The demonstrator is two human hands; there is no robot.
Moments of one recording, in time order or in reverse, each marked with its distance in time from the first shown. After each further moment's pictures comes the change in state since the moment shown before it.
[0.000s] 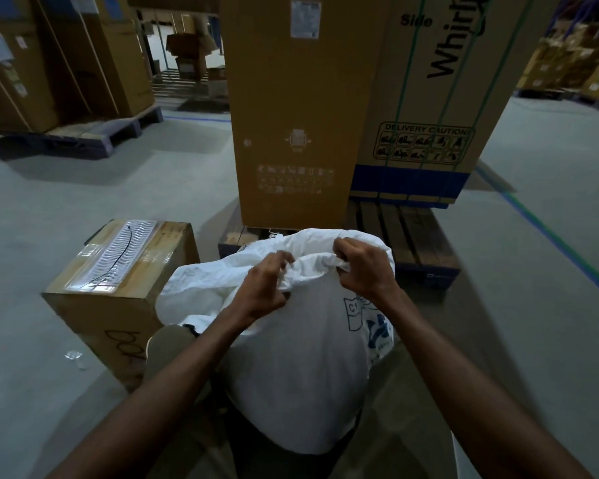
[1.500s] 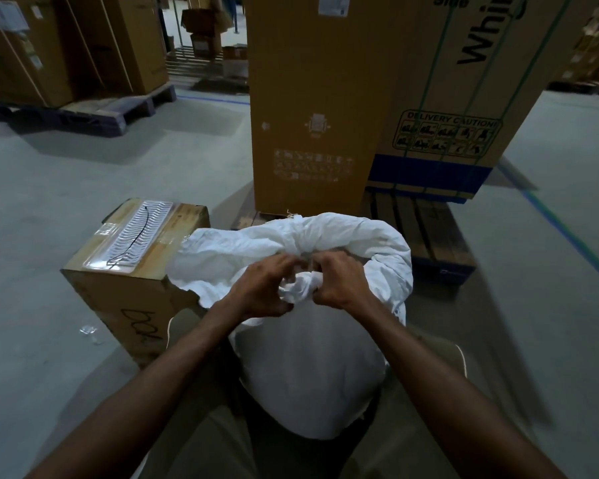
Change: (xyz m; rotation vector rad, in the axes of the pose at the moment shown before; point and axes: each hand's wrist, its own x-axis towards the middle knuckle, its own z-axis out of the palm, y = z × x) left_hand -0.024 -0.031 -0.024 0.090 -0.024 0.347; right_hand 0.003 -0.075 0.041 0.033 -0.366 0.180
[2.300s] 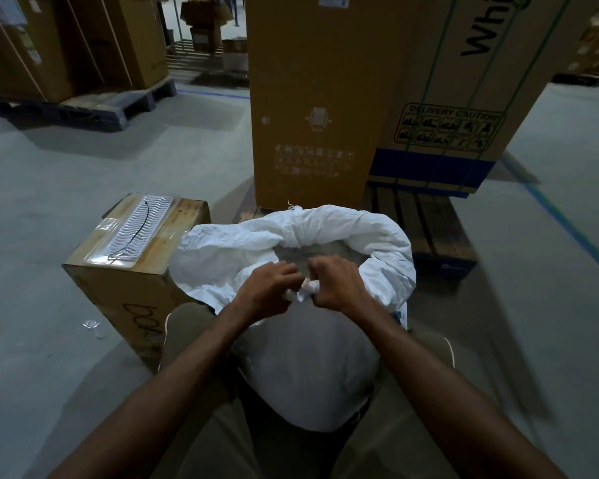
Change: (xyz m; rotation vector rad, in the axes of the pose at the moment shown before) left_hand -0.009 -0.001 0.026 0.141 -0.046 0.032; right_hand -0.005 0.001 0.016 -0.103 -0.042 -0.061
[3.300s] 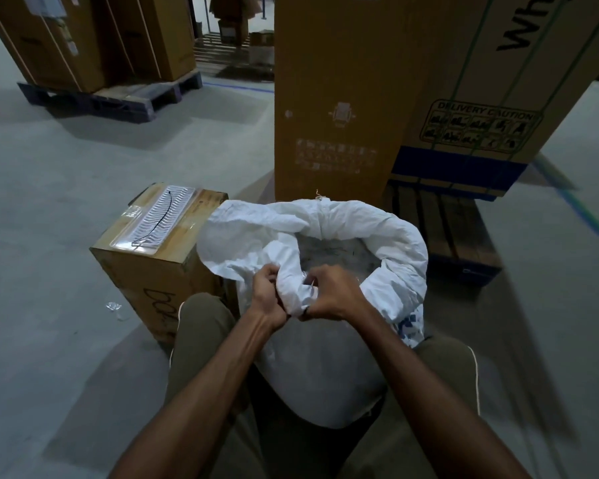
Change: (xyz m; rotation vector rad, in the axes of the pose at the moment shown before) left_hand -0.006 0.029 0.005 -1.791 0.588 -1.498; right_hand -0.006 -0.024 0.013 0.255 -0.160 0.030
